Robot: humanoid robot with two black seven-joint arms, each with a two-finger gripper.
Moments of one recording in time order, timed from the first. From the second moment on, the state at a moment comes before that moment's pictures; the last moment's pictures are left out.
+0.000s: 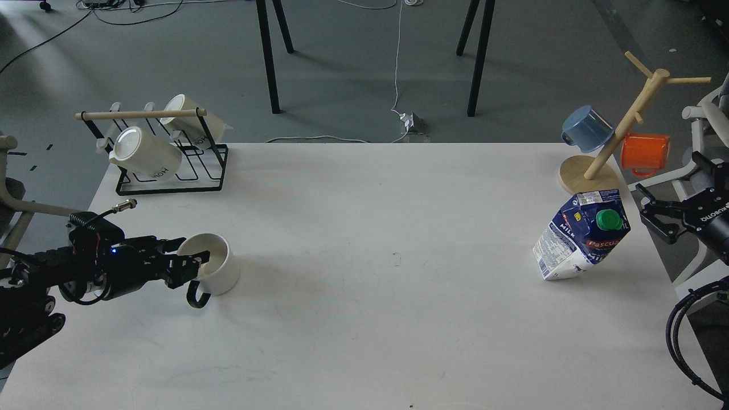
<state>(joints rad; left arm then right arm) -0.59 0.72 -0.21 -0.84 2.15 0.11 -0.49 0.19 -0.55 1.52 0.84 0.29 0.49 -0.48</state>
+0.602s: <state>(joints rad) -0.65 0.73 -0.22 -0.91 2.18 0.12 -0.49 0.18 -0.55 1.52 0.84 0.29 0.49 -0.48</state>
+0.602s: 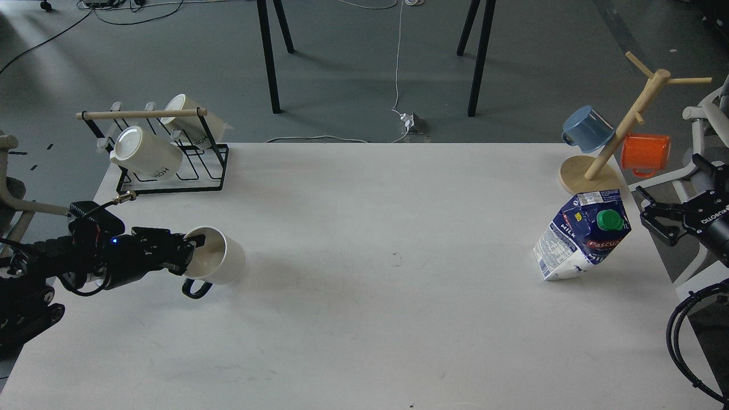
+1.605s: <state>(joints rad) -0.75 0.26 -0.09 -0.72 2.06 0.08 -0.49 0.18 -0.56 1.54 0.77 0.29 0.49 -0.48</state>
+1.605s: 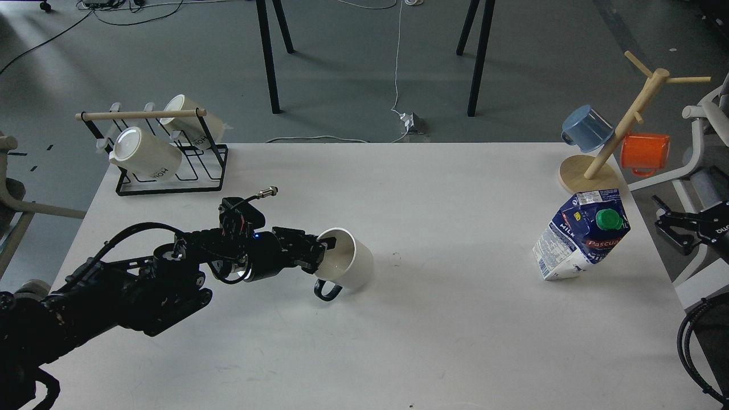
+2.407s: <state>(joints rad) -0.76 0.33 -0.11 -0.82 1.87 0.07 -0.49 0.17 -0.55 1.53 0.77 0.29 0.49 -0.49</state>
